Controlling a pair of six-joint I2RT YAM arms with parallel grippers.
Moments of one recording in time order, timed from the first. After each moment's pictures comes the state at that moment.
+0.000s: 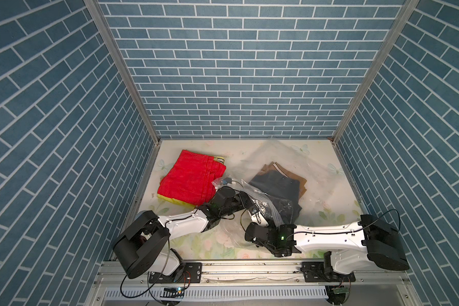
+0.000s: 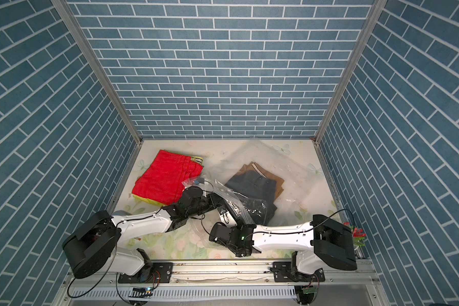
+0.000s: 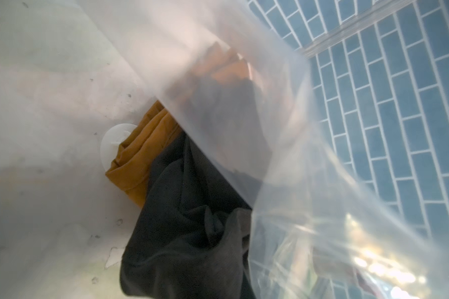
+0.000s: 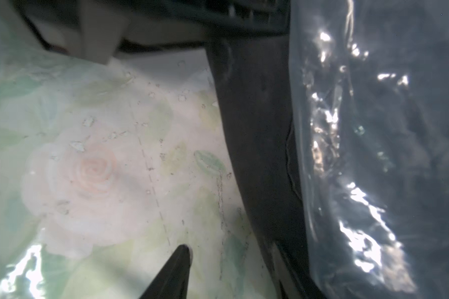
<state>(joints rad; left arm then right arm) -0.78 1.42 0.58 0.32 0.08 -1.00 1.40 1.44 0.77 -0.45 0.55 0.67</state>
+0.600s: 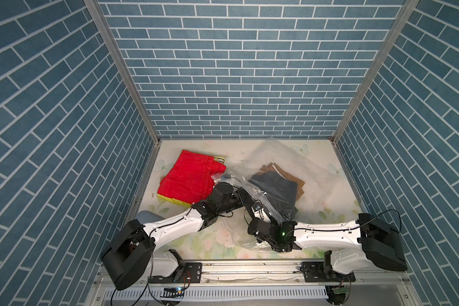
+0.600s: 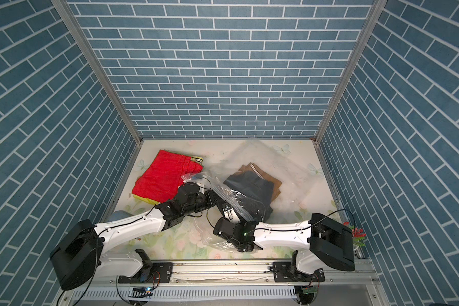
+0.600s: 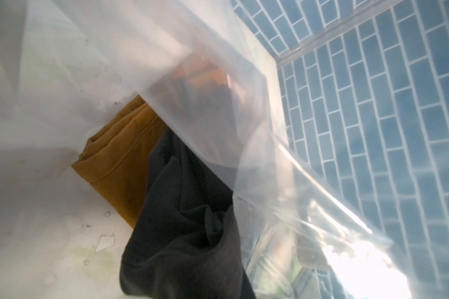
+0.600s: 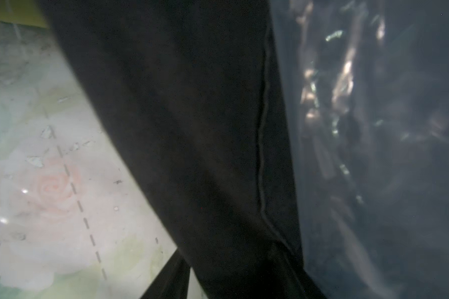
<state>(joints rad) -0.77 1.31 0.65 0.15 0.11 -1.00 1.33 1.45 0.72 -0.36 0.52 0.67</state>
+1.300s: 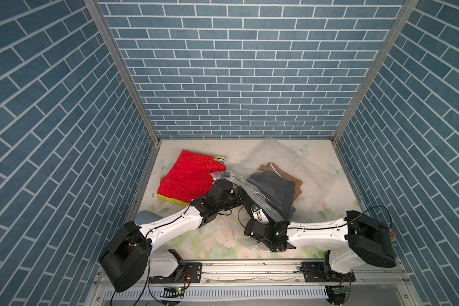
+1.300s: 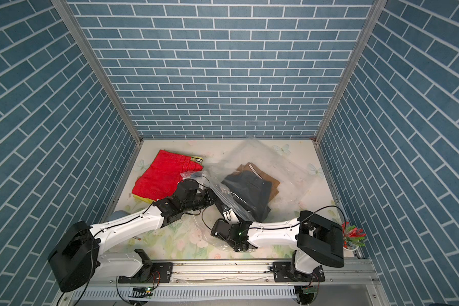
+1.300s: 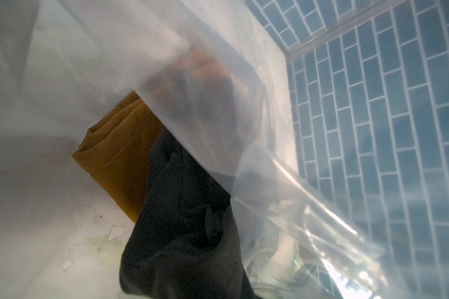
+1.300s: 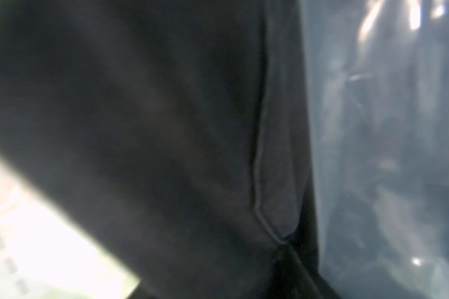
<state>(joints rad) -0.75 1.30 0.70 0.04 0.14 -0.99 1.33 1.55 0.76 -0.41 0.60 0.72</state>
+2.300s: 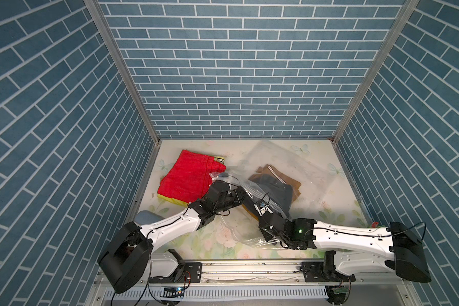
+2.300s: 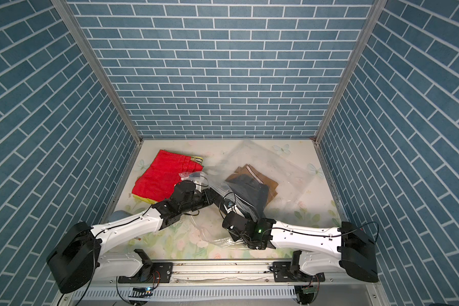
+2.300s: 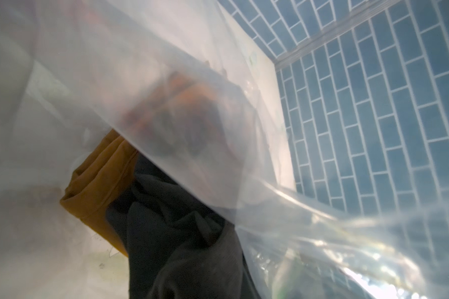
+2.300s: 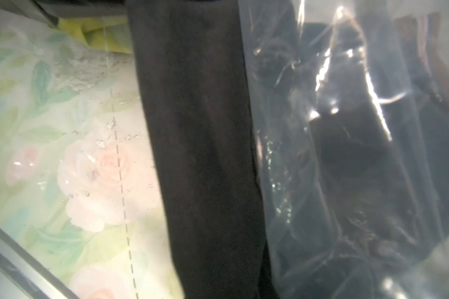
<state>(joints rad) -0.72 1.29 0.63 0.16 0.14 -0.95 1.30 1.23 0.71 -0.44 0.39 0.49</state>
